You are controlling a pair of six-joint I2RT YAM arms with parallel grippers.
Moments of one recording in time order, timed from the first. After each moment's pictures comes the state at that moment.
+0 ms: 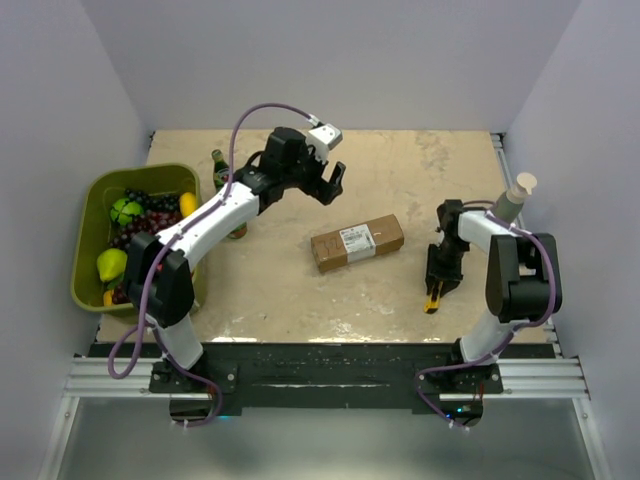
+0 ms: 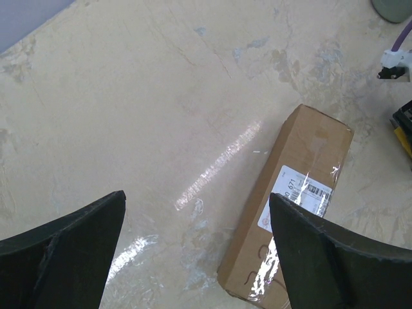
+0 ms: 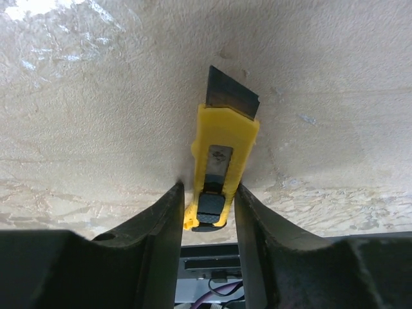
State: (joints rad) left arm -0.56 1.75 1.52 -0.27 0.22 0.06; right arm 0.03 1.71 0.97 -0.92 -0.01 0.27
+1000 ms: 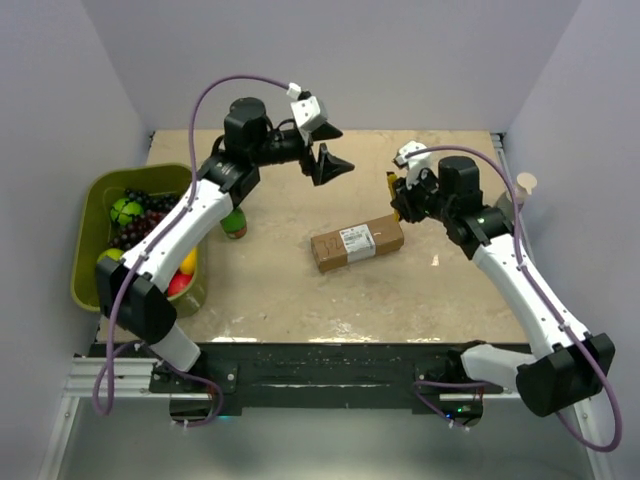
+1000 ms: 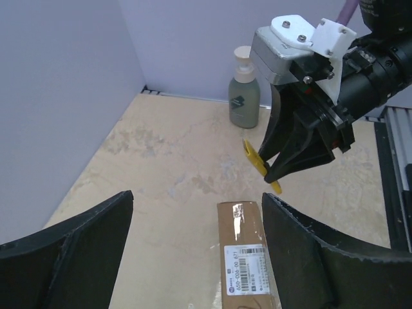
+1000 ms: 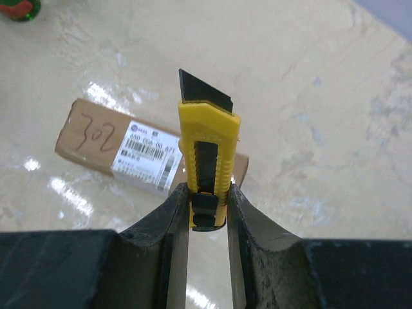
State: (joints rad) left arm -0.50 1.58 1.58 -0.04 0.75 0.14; right arm 0.32 1.18 1.15 -0.50 -0.21 -0.23
